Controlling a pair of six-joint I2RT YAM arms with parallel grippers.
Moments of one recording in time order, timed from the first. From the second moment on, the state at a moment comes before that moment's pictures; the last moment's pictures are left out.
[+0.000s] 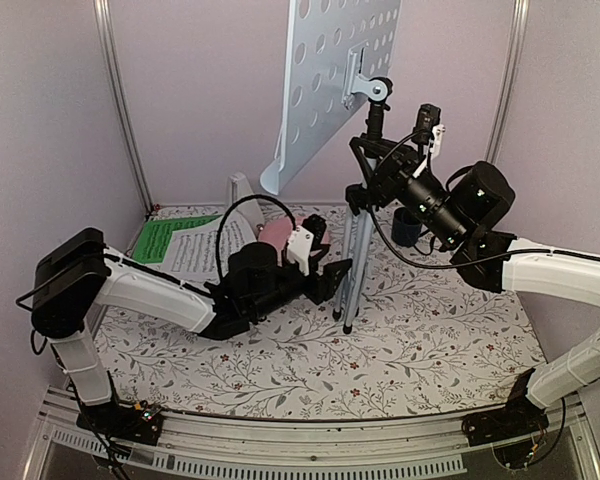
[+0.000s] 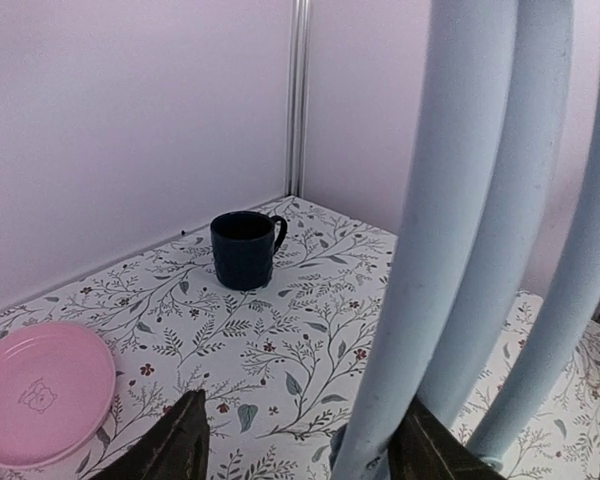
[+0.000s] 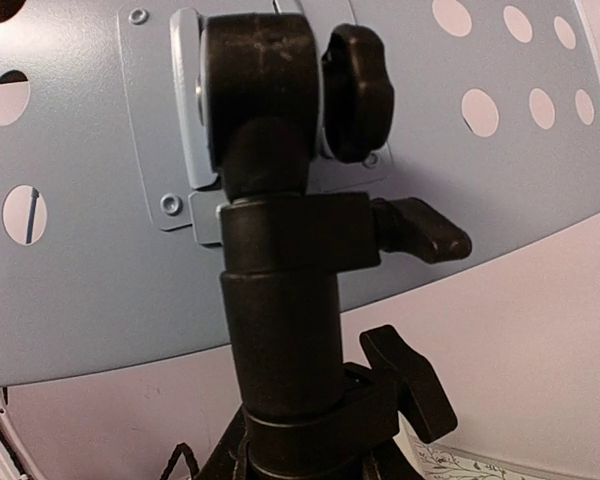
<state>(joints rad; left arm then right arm) -1.05 1.81 0.95 0.84 -0.21 -0.08 0.85 1.35 1.01 0.79 -0.02 0.20</state>
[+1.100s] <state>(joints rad) -1.03 1.88 0.97 0.76 -0.35 0.38 0.84 1.35 1.05 0.56 0.03 0.18</state>
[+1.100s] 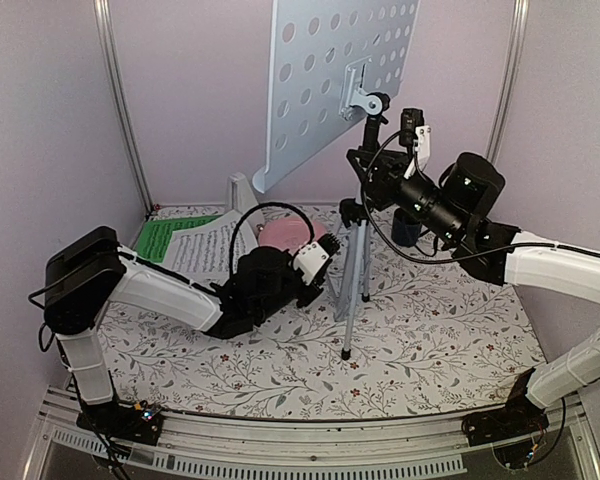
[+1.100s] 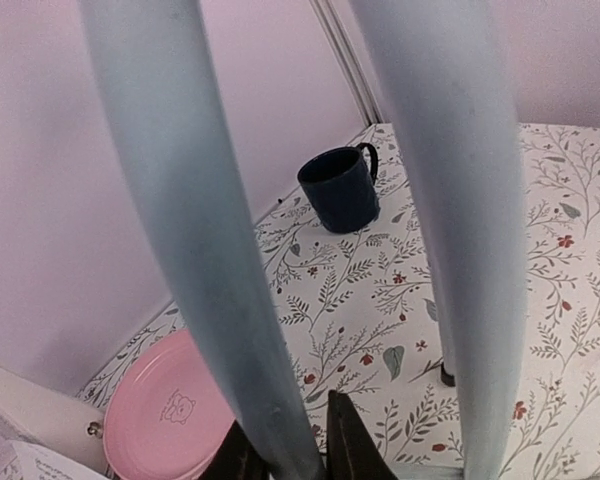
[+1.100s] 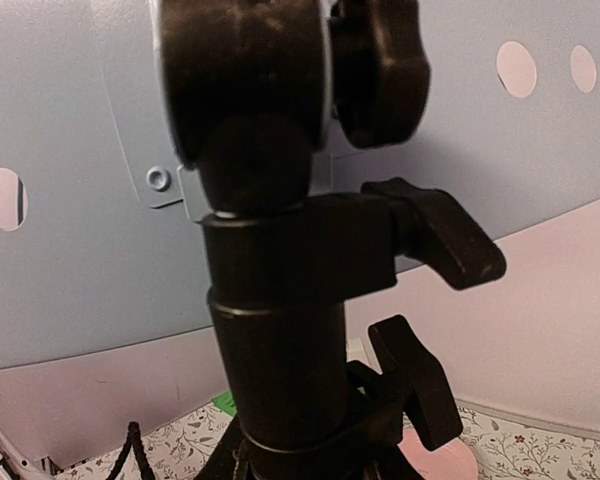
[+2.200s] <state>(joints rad) -0.89 1.88 0.84 0.86 -0.25 0.66 0.76 1.43 1.34 0.22 -0.04 0.15</state>
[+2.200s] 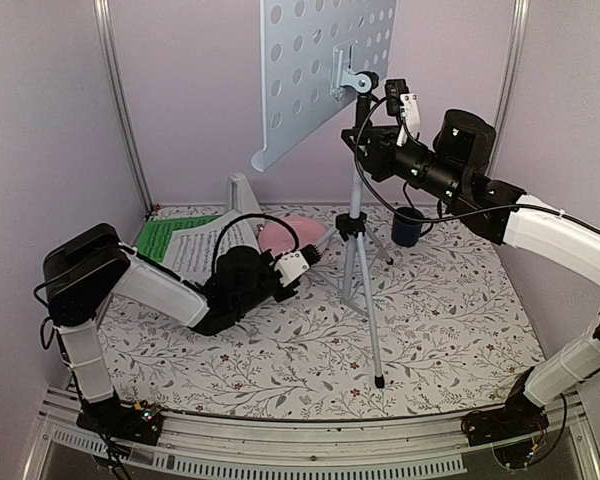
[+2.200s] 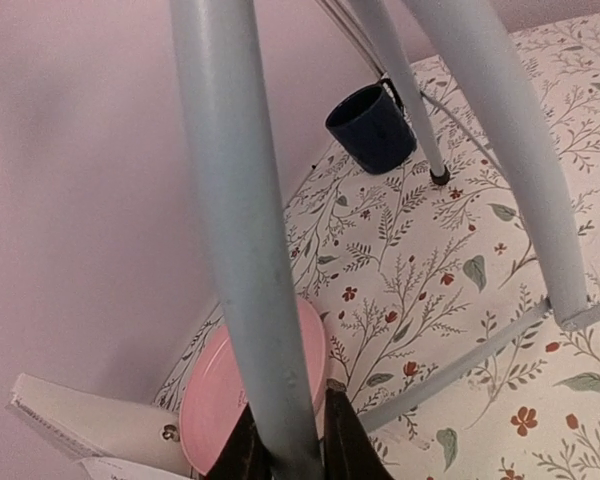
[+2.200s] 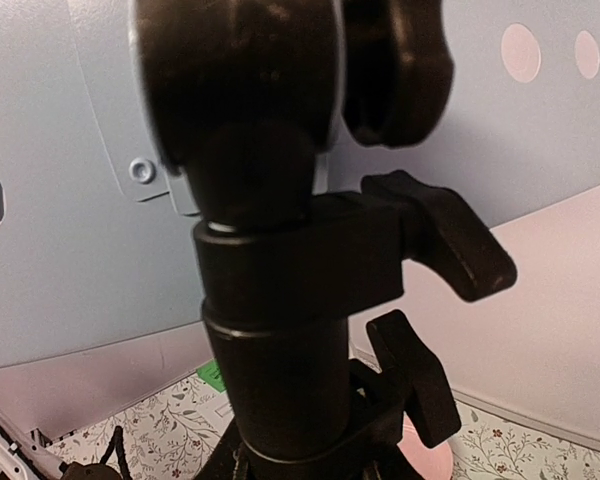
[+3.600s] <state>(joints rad) -0.91 2.00 0.95 0.86 -0.42 0.69 0.71 1.53 1.34 0.39 -0.16 0.21</state>
